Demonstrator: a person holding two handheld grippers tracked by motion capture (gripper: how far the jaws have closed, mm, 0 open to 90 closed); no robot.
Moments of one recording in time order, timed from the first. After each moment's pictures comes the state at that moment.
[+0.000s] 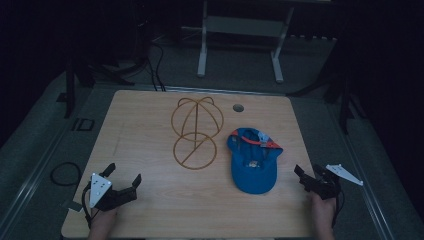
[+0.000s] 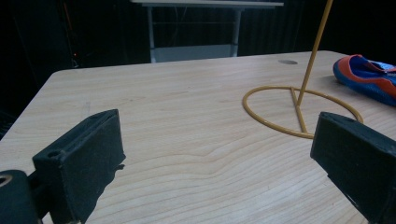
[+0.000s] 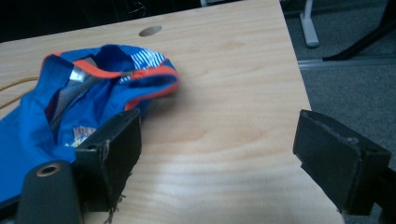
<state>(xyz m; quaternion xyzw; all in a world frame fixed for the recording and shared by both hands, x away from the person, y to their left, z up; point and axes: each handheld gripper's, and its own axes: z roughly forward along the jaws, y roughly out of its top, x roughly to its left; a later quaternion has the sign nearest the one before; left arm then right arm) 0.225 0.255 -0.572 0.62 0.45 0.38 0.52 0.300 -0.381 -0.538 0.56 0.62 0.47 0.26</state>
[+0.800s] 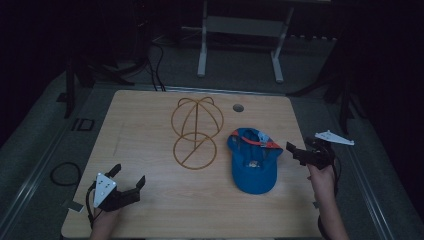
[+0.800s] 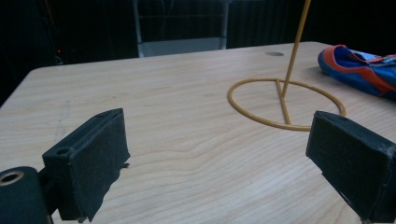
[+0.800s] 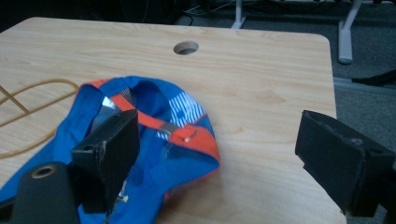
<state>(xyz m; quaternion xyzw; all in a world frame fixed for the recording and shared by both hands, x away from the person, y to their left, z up) 0.225 0.246 -0.571 0.64 0.44 0.35 0.52 0.361 -0.350 -0.470 0.50 0.70 0.44 0.24</state>
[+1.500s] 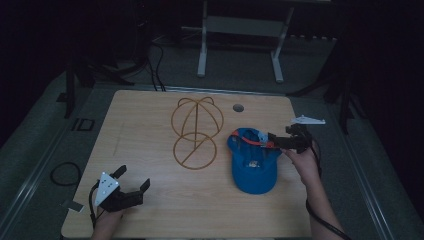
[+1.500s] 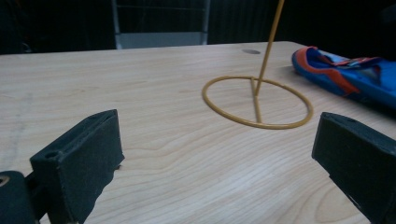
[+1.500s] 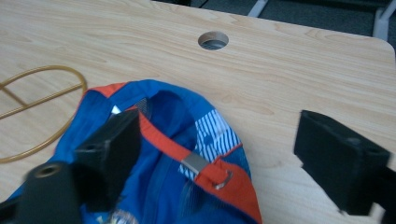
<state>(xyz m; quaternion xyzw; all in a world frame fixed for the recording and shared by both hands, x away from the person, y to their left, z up) 0.226 0.239 -0.569 0.65 0.44 0.31 0.54 0.415 -0.301 -0.471 0.47 0.76 0.40 0.21</state>
